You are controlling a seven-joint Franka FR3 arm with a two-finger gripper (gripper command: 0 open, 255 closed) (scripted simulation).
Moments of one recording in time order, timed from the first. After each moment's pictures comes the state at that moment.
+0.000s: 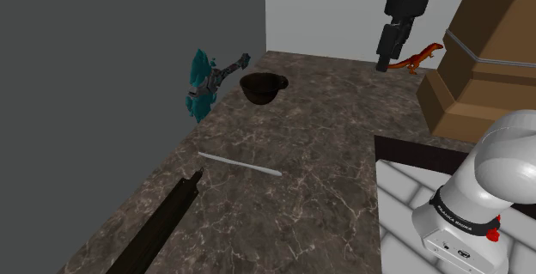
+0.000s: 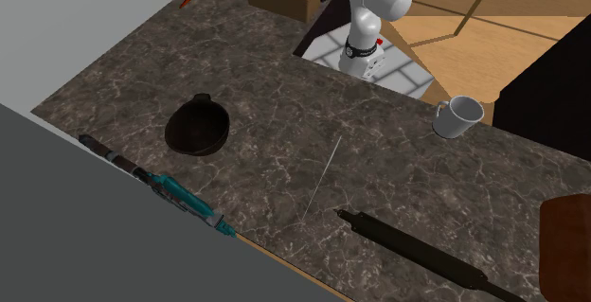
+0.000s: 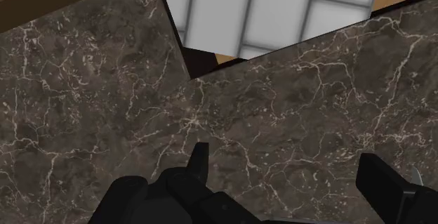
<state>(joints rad) 0.01 -0.80 0.06 -2.34 0.04 1.51 -0.10</state>
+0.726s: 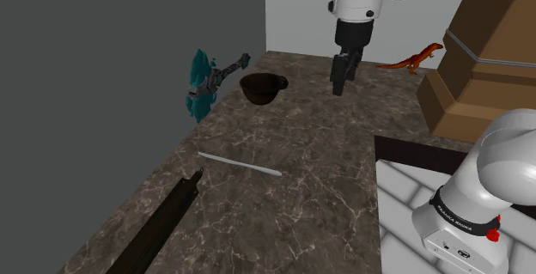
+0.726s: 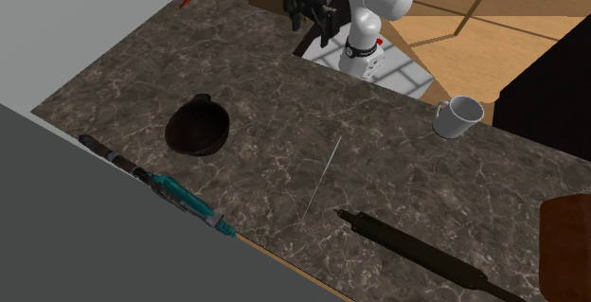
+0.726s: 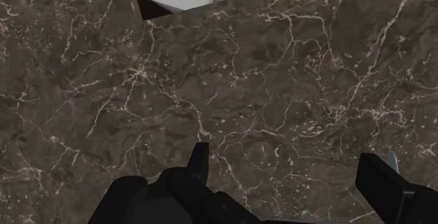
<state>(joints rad) 0.07 -0.59 0.19 -2.34 0.10 1.72 -0.04</state>
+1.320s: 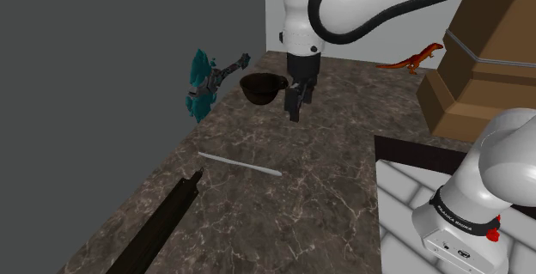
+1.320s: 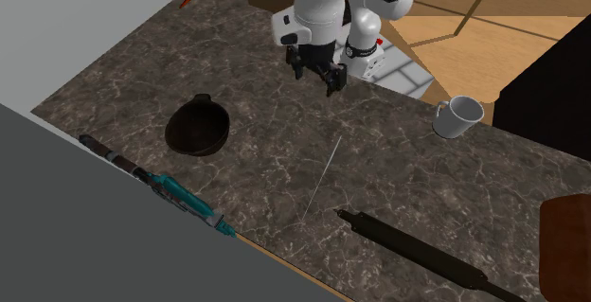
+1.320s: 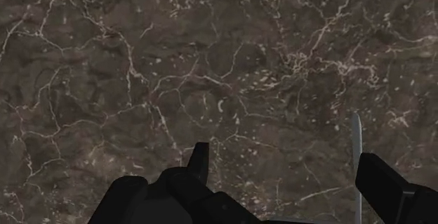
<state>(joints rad) 0.12 -0.31 0.33 -2.25 0.11 1.90 0.04</state>
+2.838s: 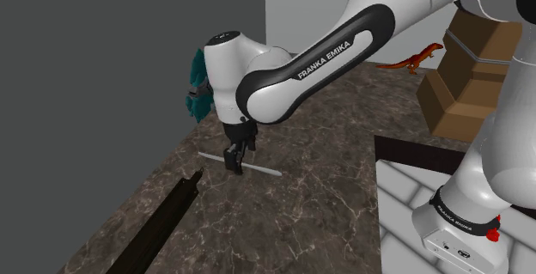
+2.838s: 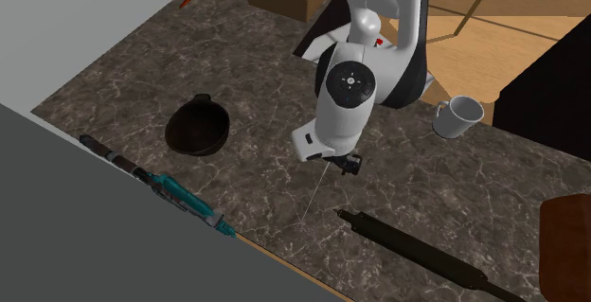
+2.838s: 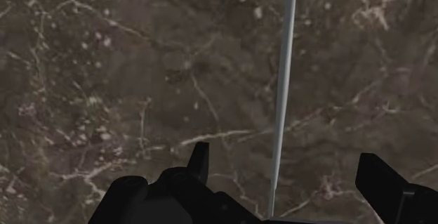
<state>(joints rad) 0.24 0.25 0.46 -1.98 -0.12 2.15 0.23</state>
